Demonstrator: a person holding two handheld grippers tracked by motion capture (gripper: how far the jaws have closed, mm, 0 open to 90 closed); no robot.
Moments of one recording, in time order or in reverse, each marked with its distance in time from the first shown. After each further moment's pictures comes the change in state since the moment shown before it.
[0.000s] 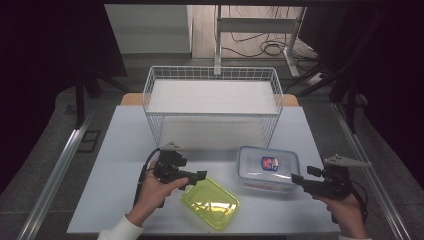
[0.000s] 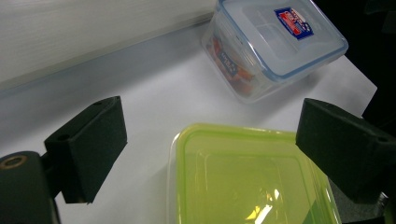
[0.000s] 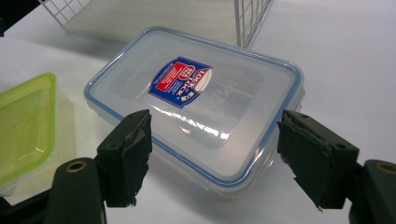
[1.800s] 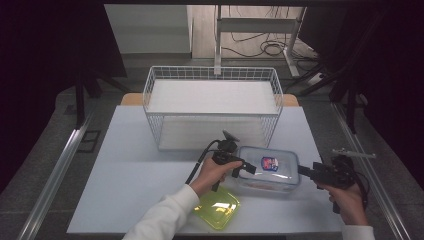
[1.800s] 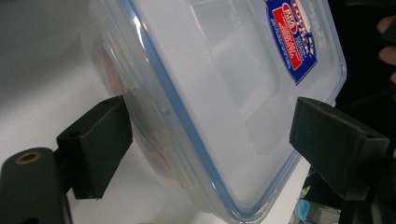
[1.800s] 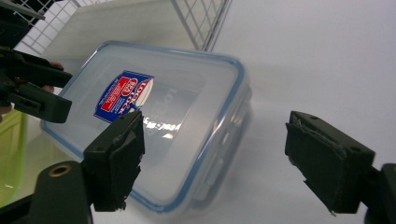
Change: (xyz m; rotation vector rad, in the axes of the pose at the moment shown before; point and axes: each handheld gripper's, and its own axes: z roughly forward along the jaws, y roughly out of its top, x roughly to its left) left arm -0.027 0.059 0.161 0.295 -0.248 -0.191; right arm -0.052 0.001 0.021 0.016 0.026 0.188
